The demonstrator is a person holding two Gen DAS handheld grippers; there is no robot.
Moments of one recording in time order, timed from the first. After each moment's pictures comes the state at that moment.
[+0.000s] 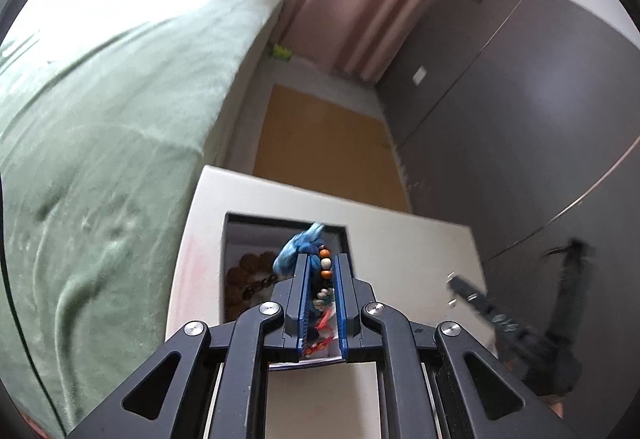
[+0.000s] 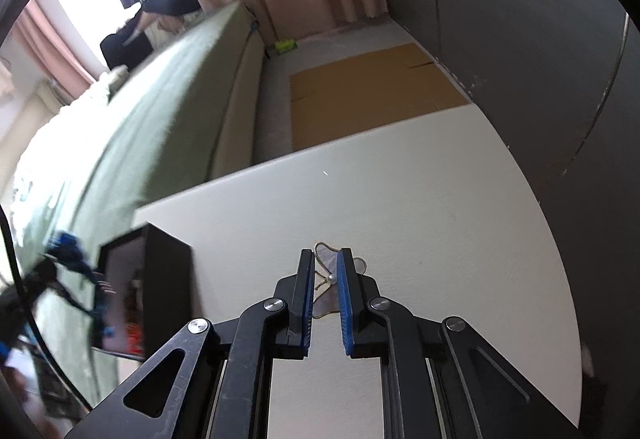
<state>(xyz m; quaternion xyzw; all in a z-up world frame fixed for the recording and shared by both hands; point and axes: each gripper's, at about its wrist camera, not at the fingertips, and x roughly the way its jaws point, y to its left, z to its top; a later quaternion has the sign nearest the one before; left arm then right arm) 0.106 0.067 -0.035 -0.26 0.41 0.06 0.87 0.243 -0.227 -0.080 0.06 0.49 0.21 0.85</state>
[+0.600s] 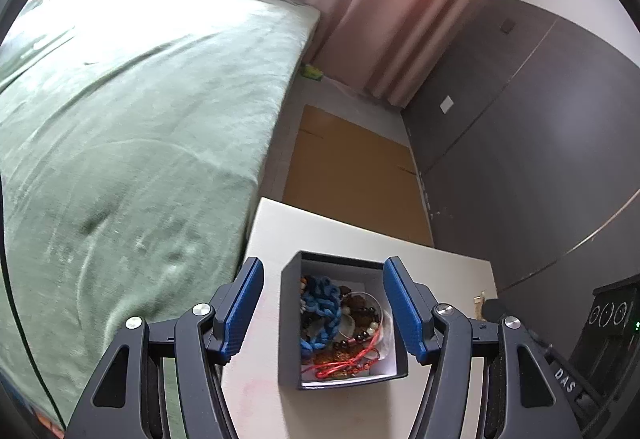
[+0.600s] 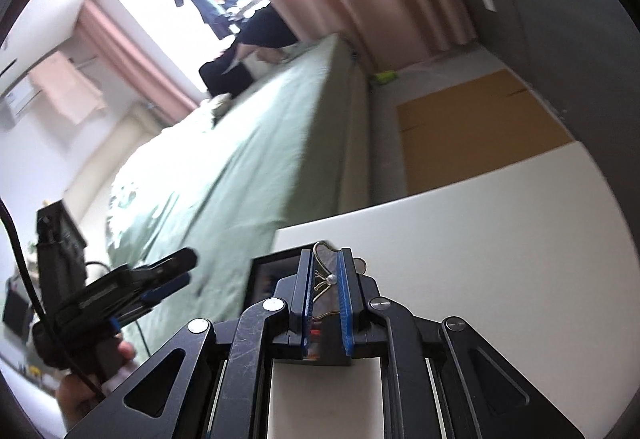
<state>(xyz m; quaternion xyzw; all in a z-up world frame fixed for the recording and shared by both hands) 0.084 0.117 -0.018 -0.28 0.38 0.11 0.88 0.200 -0.177 -0.039 0.14 0.41 0.38 0.82</state>
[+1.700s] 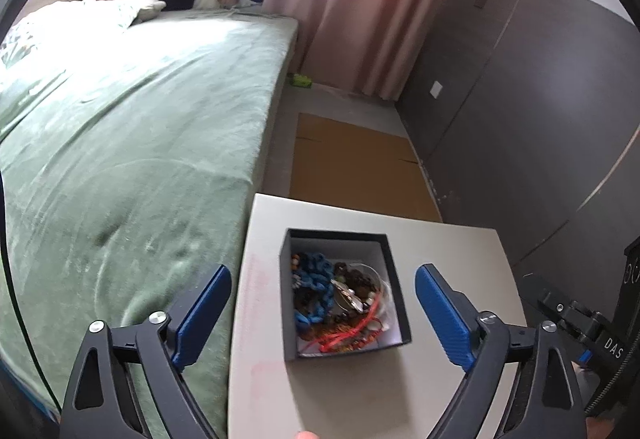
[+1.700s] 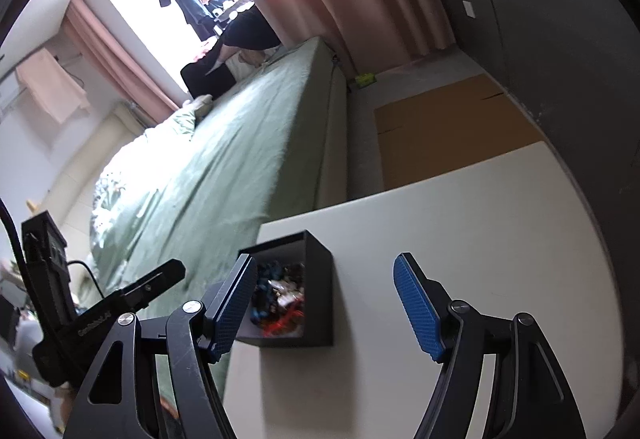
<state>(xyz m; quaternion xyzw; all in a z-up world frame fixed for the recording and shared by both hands) 0.063 0.071 -0.010 -0.19 0.38 0.10 0.90 0.188 -0.202 -0.030 0.12 0.42 0.33 0.84</state>
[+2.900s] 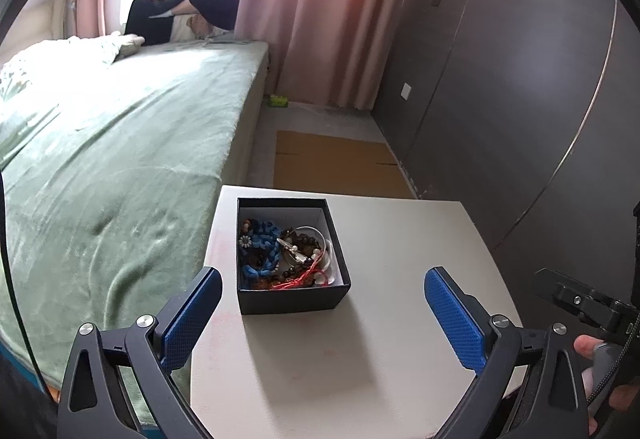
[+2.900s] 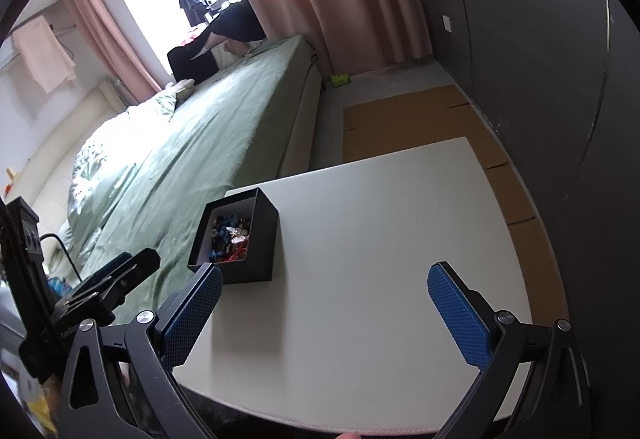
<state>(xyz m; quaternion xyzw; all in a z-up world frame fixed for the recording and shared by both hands) 0.019 -0.003 -0.003 -0.14 0.34 0.09 0.92 0.141 -0.276 -0.013 0.06 0.42 0.30 0.86</state>
